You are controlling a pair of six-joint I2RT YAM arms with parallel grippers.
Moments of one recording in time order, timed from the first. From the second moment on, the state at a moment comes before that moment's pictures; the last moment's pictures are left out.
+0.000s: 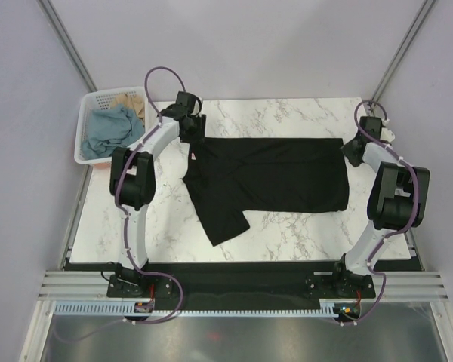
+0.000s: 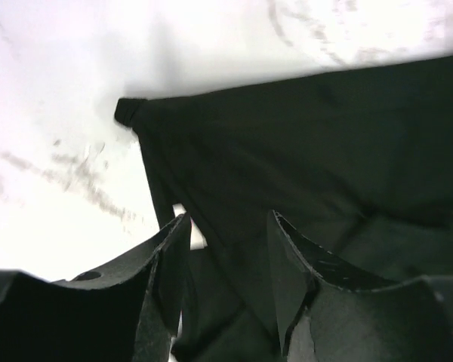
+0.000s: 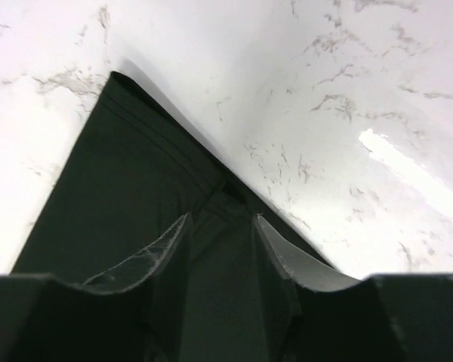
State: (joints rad) left arm -0.28 2.25 1.88 -0.61 0.03 -0.17; right arm -0.22 1.85 1.20 -0.23 0.18 0.75
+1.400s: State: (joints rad) left arm -0.53 1.58 0.84 -0.40 0.16 -0.57; right arm -0.28 1.53 0.83 -0.58 0.25 0.83
